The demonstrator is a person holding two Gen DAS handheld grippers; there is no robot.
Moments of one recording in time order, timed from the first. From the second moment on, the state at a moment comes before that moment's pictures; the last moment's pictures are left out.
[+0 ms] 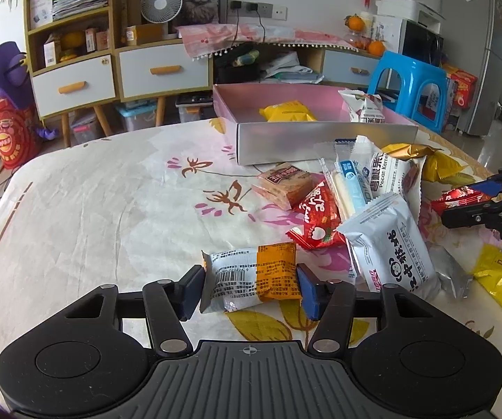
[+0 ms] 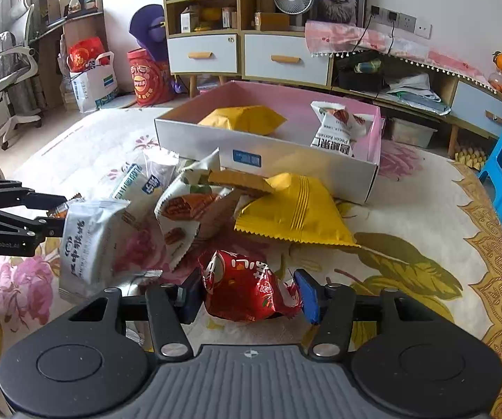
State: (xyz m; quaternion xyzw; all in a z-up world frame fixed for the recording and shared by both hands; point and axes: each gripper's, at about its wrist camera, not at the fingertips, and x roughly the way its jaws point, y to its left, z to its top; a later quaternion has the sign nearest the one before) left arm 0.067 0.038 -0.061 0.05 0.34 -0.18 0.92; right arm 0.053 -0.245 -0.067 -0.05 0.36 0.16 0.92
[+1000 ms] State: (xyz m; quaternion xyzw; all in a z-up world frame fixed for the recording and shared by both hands) left arm 0.084 0.007 0.016 0.02 0.27 -0.21 0.94; right arm 0.092 -0.275 -0.018 0.06 0.31 0.13 0.94
